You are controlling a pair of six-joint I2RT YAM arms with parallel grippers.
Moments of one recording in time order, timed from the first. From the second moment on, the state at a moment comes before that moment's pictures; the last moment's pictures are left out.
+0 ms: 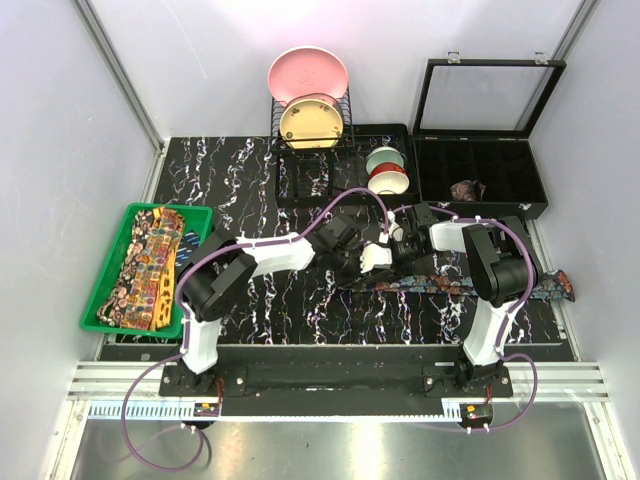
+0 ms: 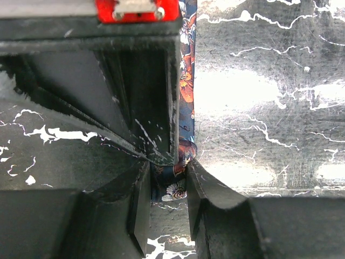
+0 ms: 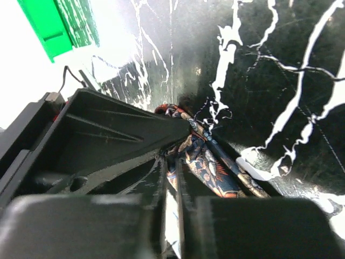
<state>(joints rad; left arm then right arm) -0.85 1.96 1.21 -0.24 0.52 0.54 0.26 1.88 0.94 -0.32 -0.93 0.37</state>
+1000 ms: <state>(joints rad) -0.78 1.82 1.08 -0.17 0.57 0.46 0.26 1.89 1.01 -0.51 -0.78 0.33</state>
